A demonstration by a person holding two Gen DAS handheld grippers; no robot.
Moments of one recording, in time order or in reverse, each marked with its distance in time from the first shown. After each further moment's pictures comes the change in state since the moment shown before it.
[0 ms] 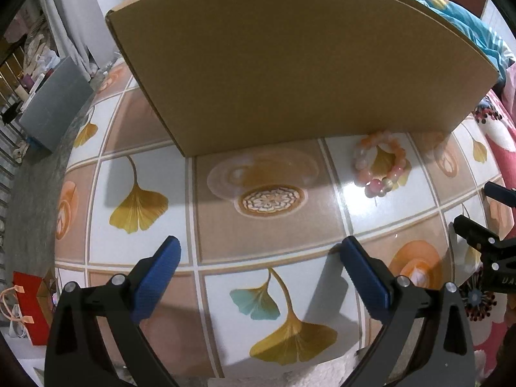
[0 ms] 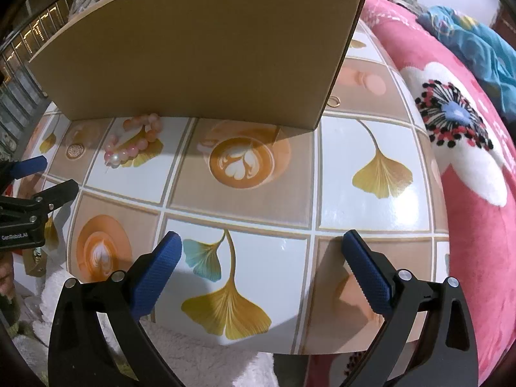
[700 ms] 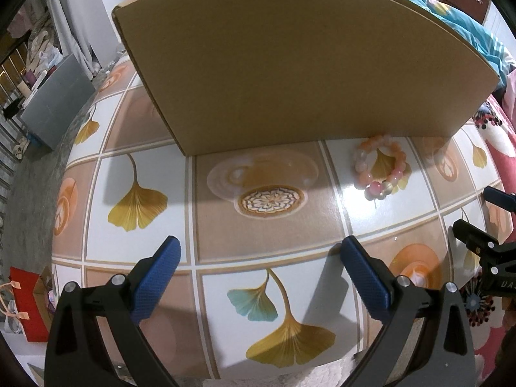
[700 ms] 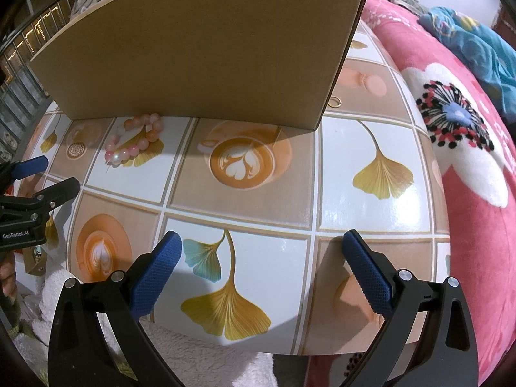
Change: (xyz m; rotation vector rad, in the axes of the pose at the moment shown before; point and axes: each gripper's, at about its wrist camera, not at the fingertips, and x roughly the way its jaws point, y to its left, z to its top) left arm 0.001 0.002 -0.002 -0.019 -0.016 -0.008; right arm -0.001 0.000 0.001 -0.002 -0.001 0.000
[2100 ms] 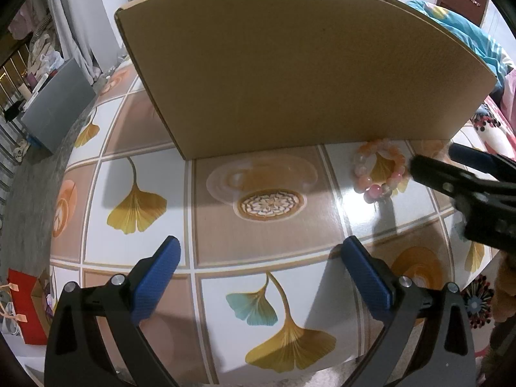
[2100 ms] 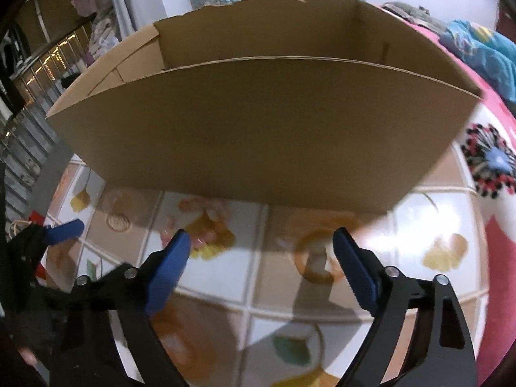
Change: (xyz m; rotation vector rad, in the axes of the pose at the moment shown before) left arm 0.000 0.000 0.000 0.003 -0.032 -0.002; right arm 0.005 0.047 0.054 0.035 -0.135 0.134
